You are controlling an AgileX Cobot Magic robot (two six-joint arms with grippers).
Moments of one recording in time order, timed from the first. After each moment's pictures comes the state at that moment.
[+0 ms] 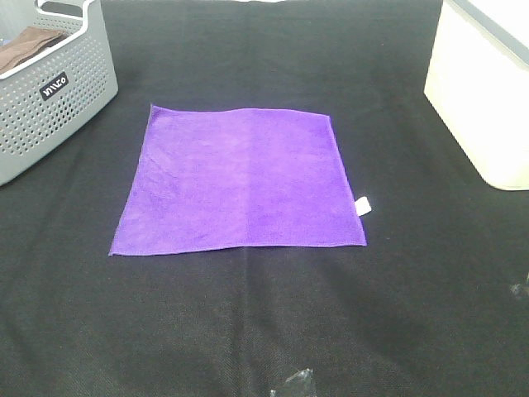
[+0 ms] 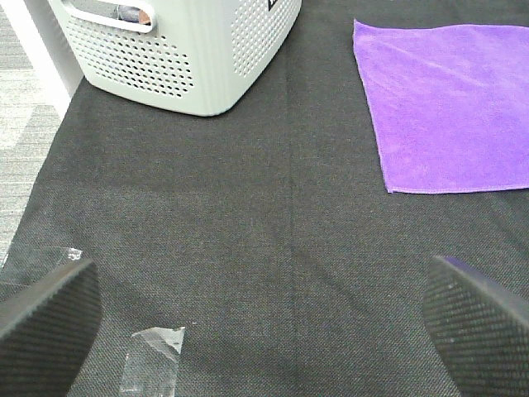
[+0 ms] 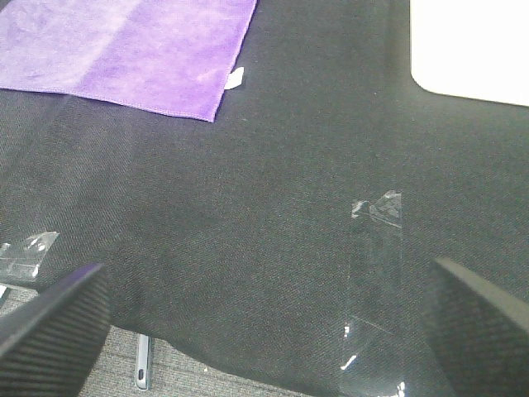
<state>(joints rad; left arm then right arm) 0.13 -0.01 -0.52 -0.07 1.08 0.07 0.08 0.00 -0.45 0.11 1.11 -0.17</state>
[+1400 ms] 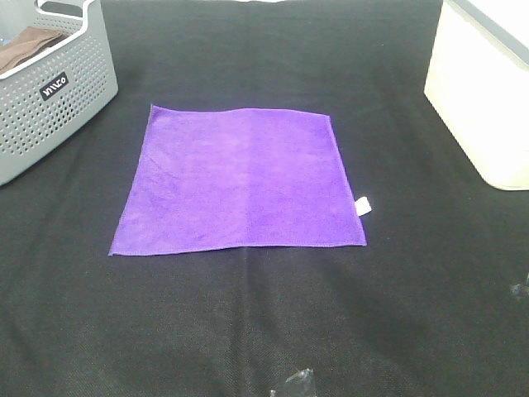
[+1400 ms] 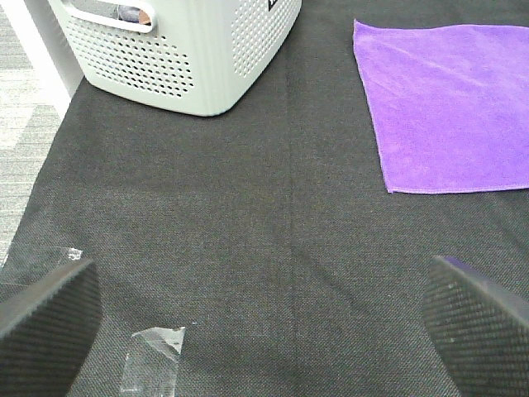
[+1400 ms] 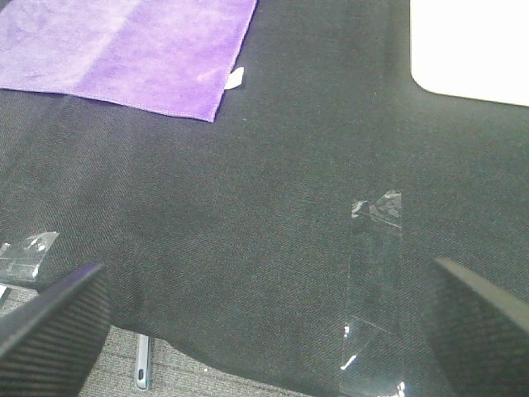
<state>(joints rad) 0.13 -0.01 -0.52 -0.07 1.08 0.07 0.08 0.00 -0.45 0.10 1.11 -0.17</state>
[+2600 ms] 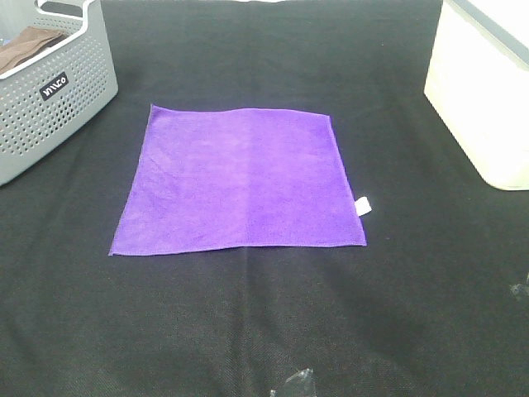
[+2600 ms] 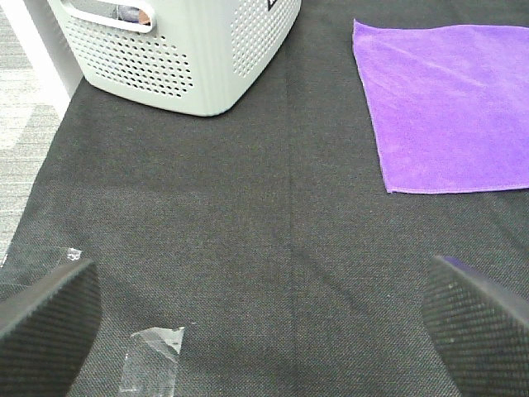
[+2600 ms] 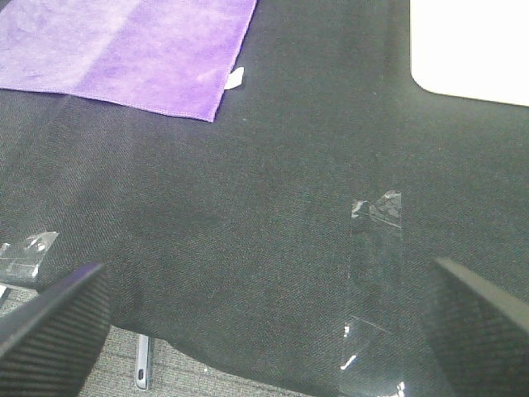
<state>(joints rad) 0.13 -0.01 -0.52 -0.07 1.08 0.07 0.08 0.00 -0.45 0.10 1.11 -0.17</state>
